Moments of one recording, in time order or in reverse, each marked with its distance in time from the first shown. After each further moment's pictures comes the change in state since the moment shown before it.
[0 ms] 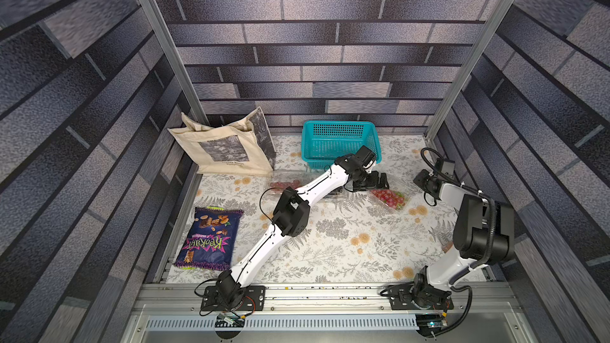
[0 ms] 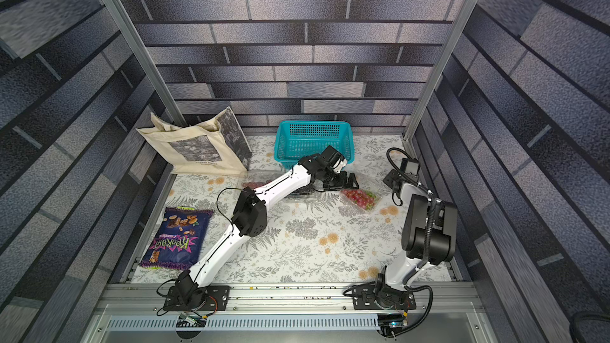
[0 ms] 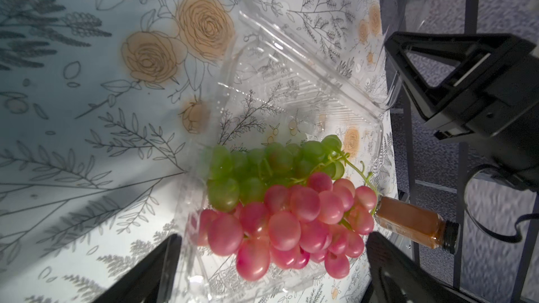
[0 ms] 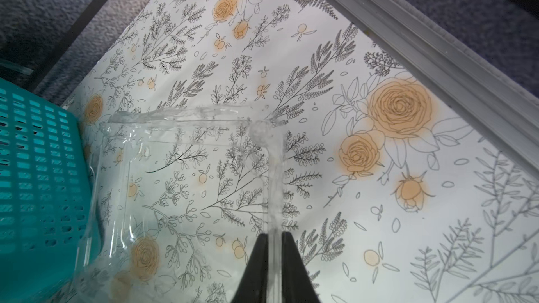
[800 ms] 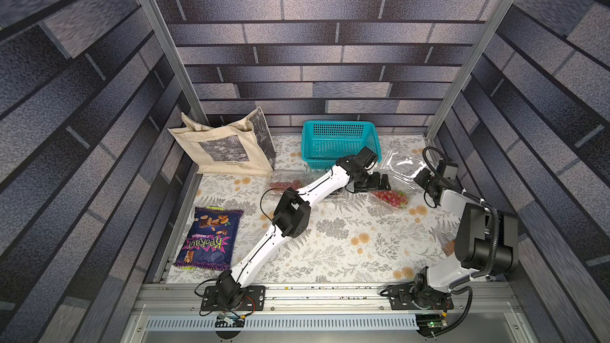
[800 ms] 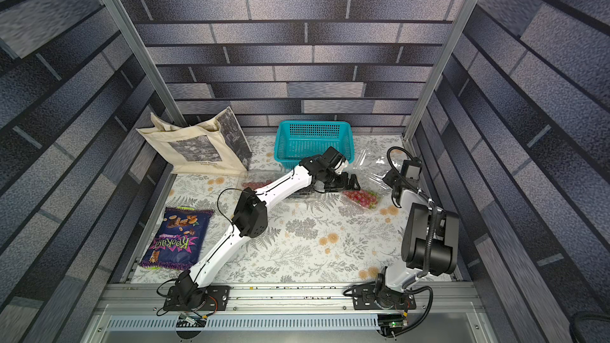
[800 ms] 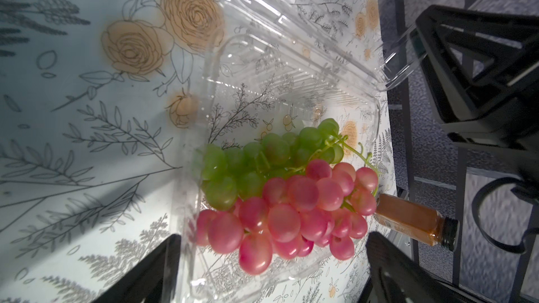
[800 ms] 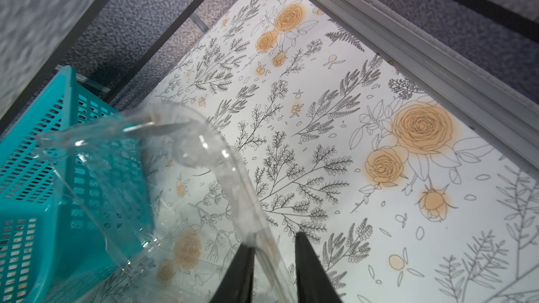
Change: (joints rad) left arm -0.006 0.000 0.000 0.000 0.000 -0.003; right arm 0.000 -0.091 -0.084 0.132 -0.069 0.019
